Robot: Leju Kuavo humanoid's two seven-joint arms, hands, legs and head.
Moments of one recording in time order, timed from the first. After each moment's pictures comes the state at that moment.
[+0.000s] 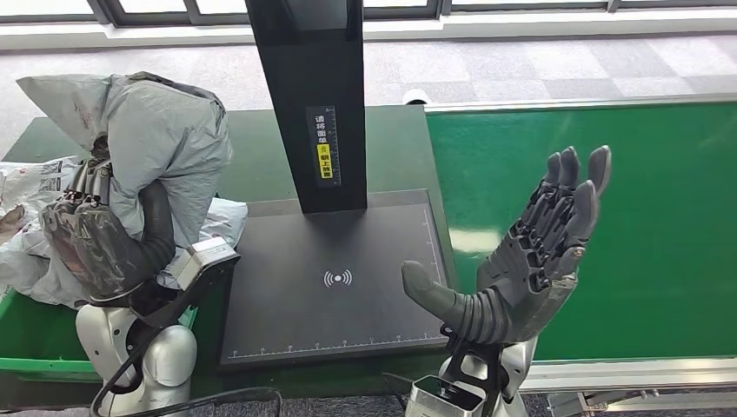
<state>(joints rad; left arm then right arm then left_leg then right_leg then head) -0.18 -0.34 -0.03 -1.75 -1.38 0.70 -0.30 -0.09 0.32 0.29 -1.82 0.77 -0.70 -0.70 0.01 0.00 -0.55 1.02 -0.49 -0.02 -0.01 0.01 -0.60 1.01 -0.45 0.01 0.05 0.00</state>
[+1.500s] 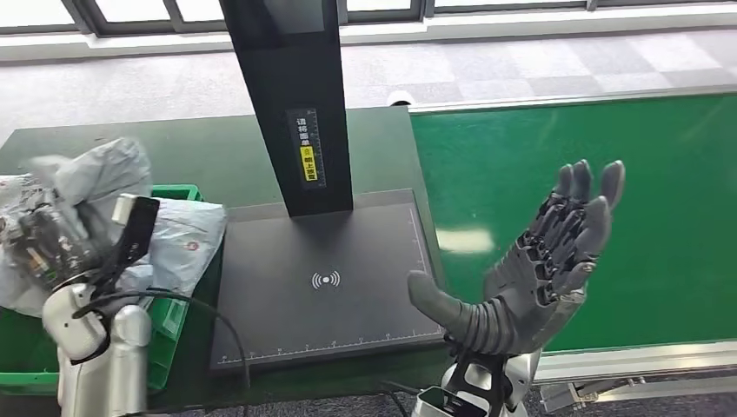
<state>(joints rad) -0.32 -0.18 0.34 -1.33 -1.49 0.69 0.01 -0.04 0.31 0.29 -1.85 0.78 -0.70 -0.70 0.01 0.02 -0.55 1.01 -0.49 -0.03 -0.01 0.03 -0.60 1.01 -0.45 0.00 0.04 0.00</state>
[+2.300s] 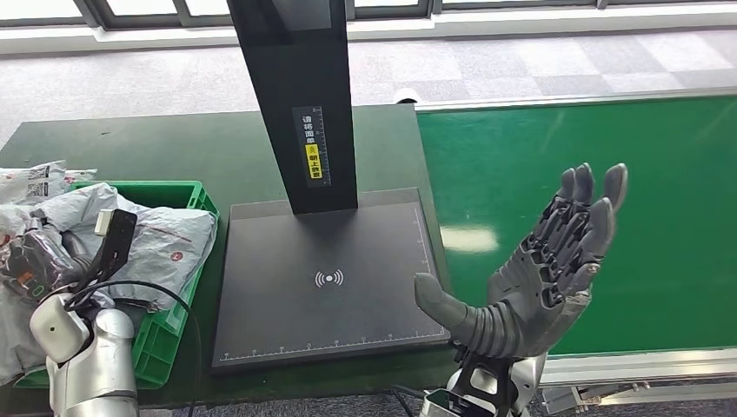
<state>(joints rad) -0.42 -0.17 0.61 -1.08 -1.56 0.70 -0.06 -0.02 0.31 0.27 -1.87 0.78 -0.70 -0.70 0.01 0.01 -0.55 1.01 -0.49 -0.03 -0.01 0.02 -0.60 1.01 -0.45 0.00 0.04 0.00</state>
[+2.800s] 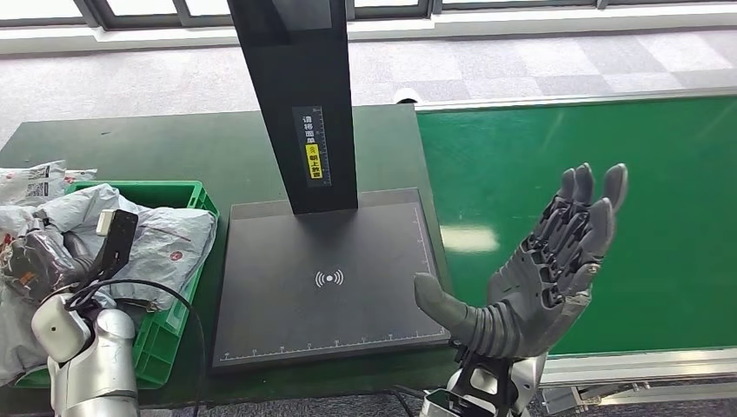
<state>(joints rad) -0.42 -0.17 0.61 -1.07 -1.56 0.70 -0.06 -0.02 0.31 0.27 -1.87 0.78 -0.70 -0.70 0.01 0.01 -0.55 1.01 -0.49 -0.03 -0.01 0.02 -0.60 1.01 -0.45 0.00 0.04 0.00</state>
